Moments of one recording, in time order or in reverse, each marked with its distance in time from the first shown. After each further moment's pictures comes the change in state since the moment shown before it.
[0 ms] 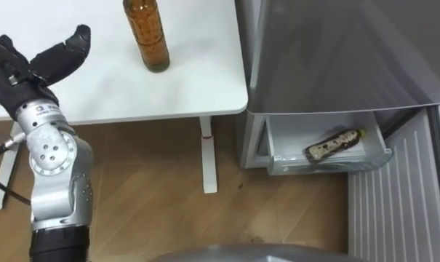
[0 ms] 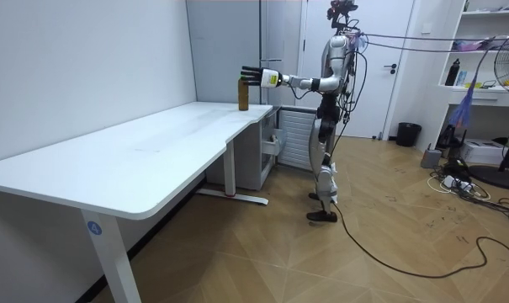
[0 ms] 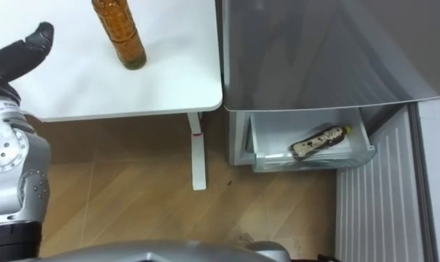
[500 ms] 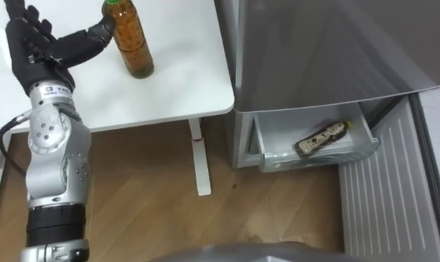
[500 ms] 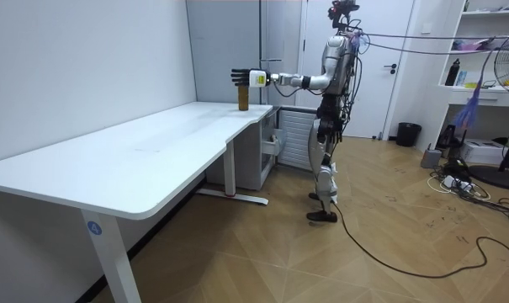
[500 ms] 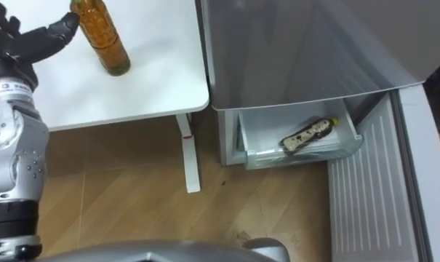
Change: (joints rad) left arm -0.124 0.033 0.002 0.125 -0.167 0.131 -0.158; right arm 0.031 0.000 0.000 0.007 -0.198 0.124 0.012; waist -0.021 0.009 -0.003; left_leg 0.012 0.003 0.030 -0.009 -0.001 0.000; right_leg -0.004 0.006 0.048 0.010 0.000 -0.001
